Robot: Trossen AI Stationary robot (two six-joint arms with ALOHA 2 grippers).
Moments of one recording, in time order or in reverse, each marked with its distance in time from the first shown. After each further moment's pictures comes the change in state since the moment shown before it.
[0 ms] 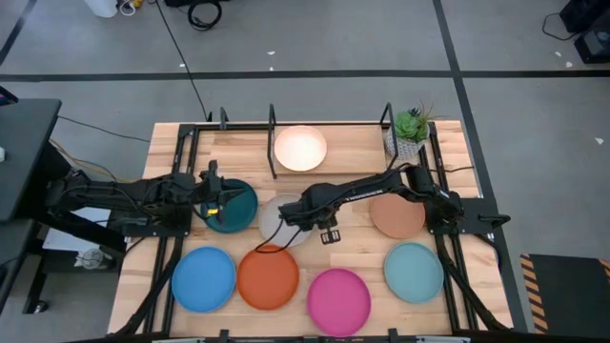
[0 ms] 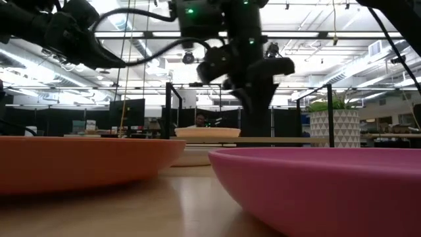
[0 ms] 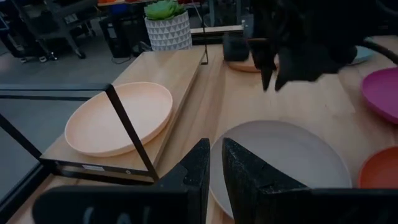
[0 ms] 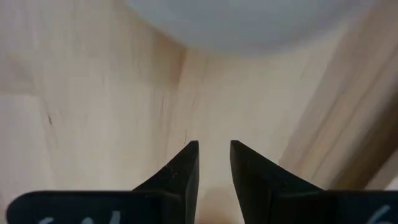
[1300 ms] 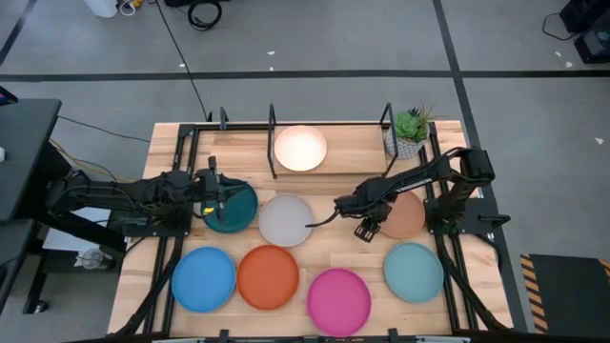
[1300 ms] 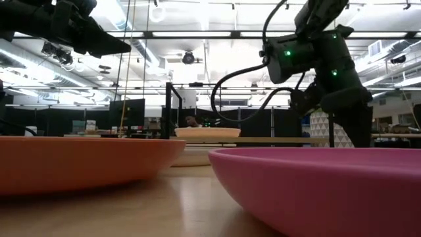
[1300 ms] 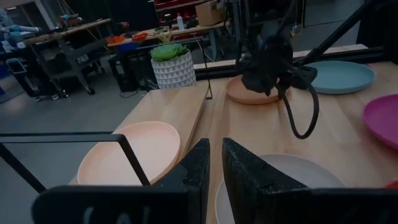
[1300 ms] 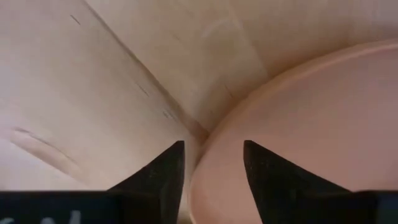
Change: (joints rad) left arm 0.000 0.000 0.000 0.142 0.000 0.096; right arm -0.061 -0.481 -0.894 0.353 -0.267 0.711
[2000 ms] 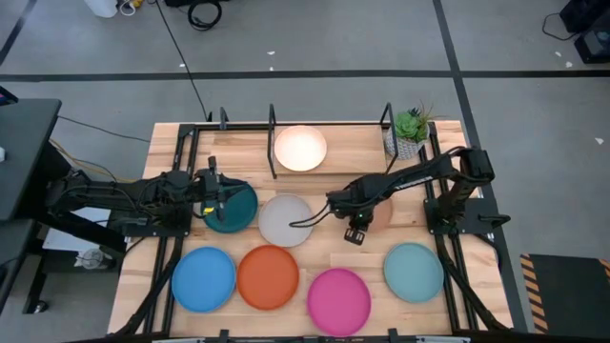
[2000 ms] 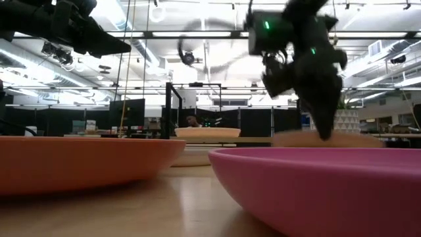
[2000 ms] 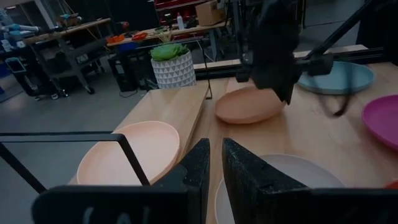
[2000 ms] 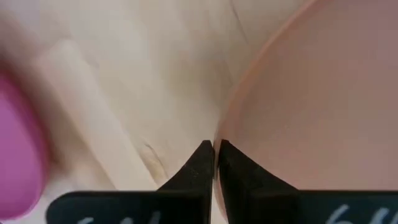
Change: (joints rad) left arm 0.000 0.000 0.000 0.000 0.000 -0.004; right arm 0.011 0.000 0.137 0.114 -0.094 -0.244
